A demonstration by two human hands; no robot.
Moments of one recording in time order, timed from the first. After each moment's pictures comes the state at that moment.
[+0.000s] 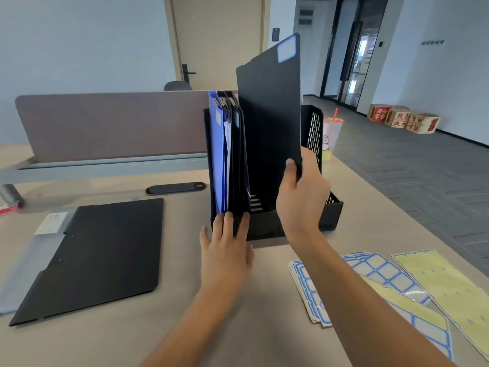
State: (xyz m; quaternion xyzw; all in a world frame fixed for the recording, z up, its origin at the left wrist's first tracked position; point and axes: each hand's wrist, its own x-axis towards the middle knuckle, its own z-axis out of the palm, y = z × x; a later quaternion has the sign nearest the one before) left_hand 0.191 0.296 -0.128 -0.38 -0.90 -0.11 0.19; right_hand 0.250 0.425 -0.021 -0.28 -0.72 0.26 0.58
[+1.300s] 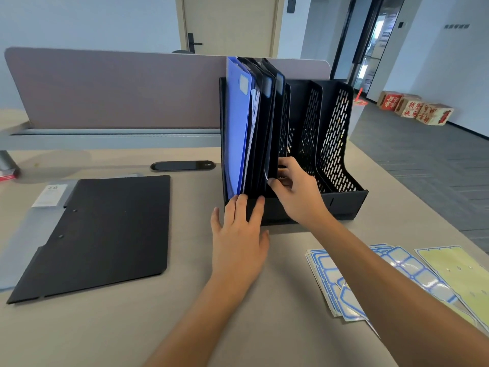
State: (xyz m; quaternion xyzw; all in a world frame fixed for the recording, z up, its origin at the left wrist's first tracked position) left_hand 0.184 0.293 -0.137 -0.37 -0.88 -0.20 0.22; right_hand 0.219 0.456 -0.076 -0.16 -0.86 0.38 0.28
